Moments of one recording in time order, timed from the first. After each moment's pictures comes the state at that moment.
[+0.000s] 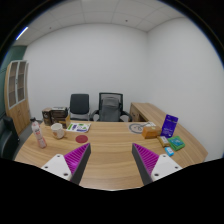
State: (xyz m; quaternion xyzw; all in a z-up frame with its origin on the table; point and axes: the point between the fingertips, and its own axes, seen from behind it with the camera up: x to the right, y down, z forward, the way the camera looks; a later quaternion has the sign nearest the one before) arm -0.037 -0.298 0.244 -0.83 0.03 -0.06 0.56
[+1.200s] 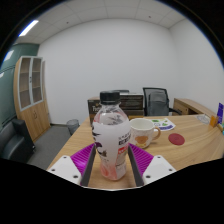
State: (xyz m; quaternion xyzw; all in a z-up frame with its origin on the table) arm -0.481 -0.072 0.078 -0.82 -0.02 0.04 0.58
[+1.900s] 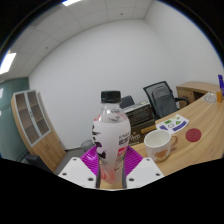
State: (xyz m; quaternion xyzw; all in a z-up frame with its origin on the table) arm -0.516 -0.016 0.148 -0.78 0.09 0.17 0.60
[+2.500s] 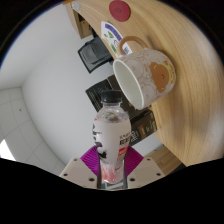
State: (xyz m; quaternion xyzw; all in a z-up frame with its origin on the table) arm -0.507 0.067 0.181 -0.44 0.55 0.65 0.27
